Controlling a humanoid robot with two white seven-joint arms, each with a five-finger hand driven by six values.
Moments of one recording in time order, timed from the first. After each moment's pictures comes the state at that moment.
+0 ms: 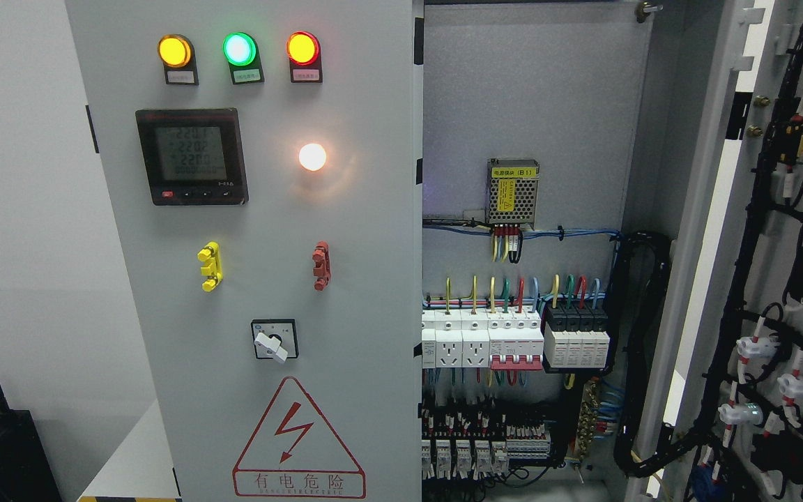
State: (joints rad) left arm 0.07 -0.04 -0.07 0.00 0.15 -0.18 -0.13; right arm 0.42 -0.36 0.41 -1.86 -0.19 -0.27 -0.04
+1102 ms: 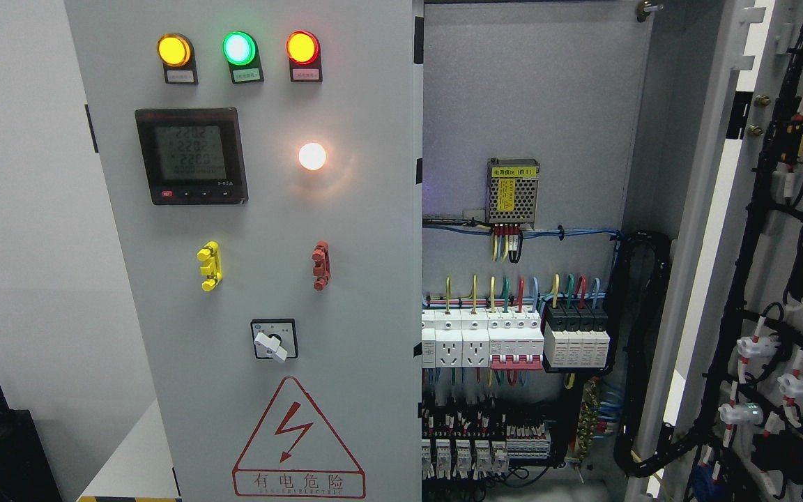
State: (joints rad) left arm 0.07 -0.04 -0.07 0.00 0.15 -0.18 -0.13; right arm 0.12 -0.24 0.36 -1.77 -0.26 -0.19 -0.04
